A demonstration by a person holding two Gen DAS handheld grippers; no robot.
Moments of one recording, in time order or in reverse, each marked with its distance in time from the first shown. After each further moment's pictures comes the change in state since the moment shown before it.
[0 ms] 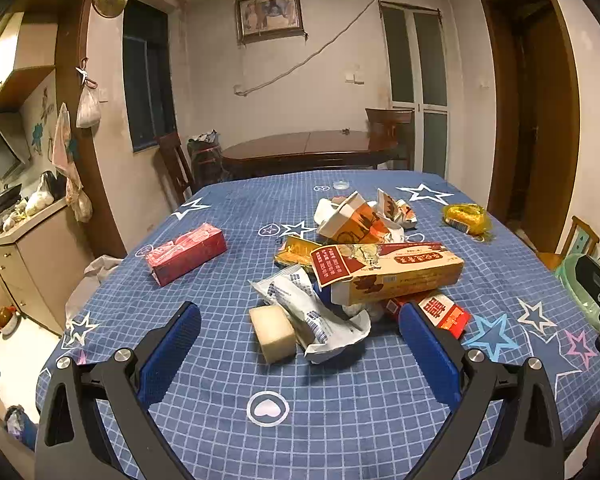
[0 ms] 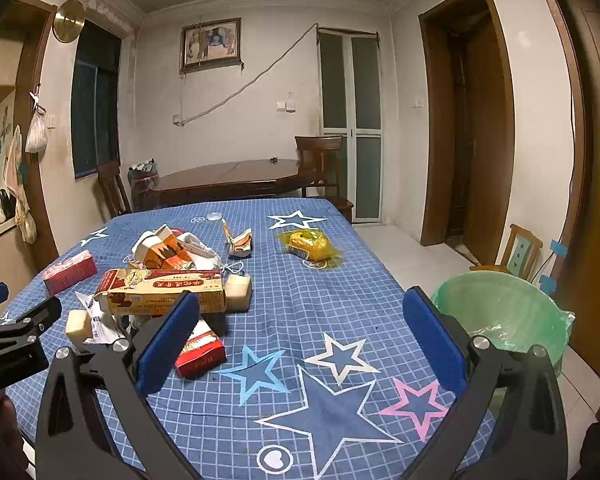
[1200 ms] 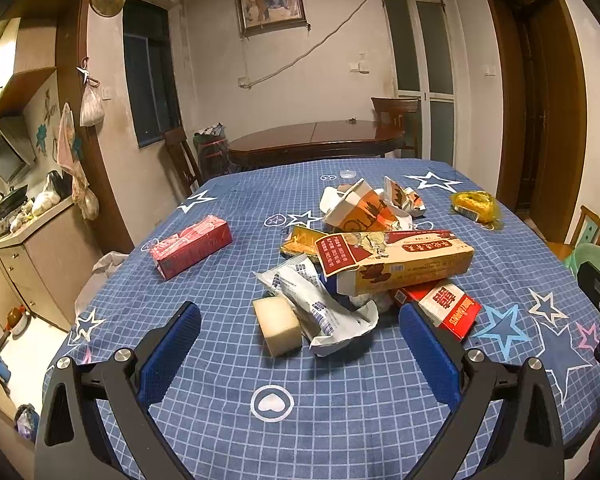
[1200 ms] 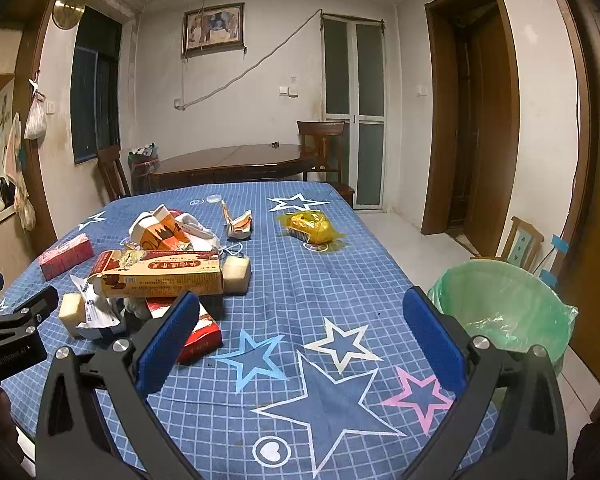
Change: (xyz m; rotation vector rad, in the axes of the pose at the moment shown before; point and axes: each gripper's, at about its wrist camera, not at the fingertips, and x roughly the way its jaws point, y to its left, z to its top) left arm 0.008 0.000 -0.006 0.008 0.033 0.028; right arm 0.007 -0.001 -0.004 -0.015 0.052 0.000
